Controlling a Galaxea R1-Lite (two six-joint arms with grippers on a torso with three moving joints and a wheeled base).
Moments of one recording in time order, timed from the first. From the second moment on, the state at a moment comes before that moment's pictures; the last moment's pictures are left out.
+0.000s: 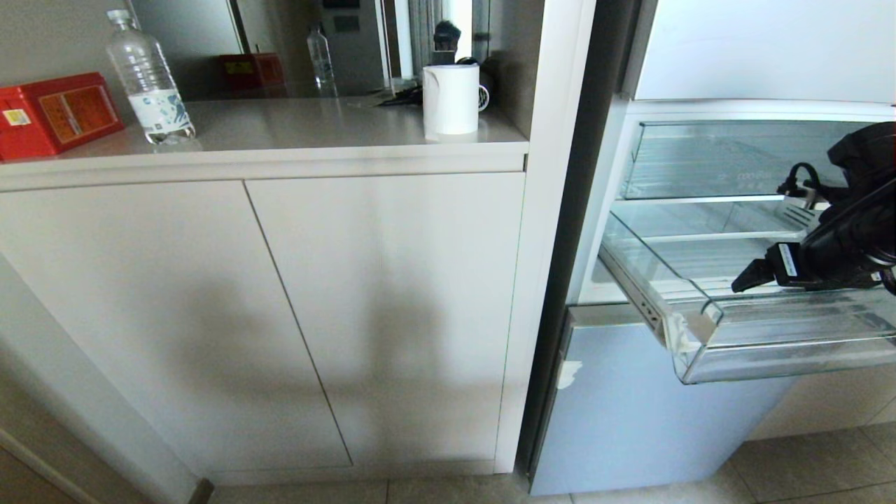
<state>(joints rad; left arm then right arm) 0.00 0.00 0.00 0.00 0.00 0.02 -0.17 1.85 -1.65 0.70 0.01 -0.02</state>
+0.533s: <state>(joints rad) 0.00 0.00 0.00 0.00 0.00 0.02 -0.18 1.78 -1.56 0.58 0.08 -0.01</state>
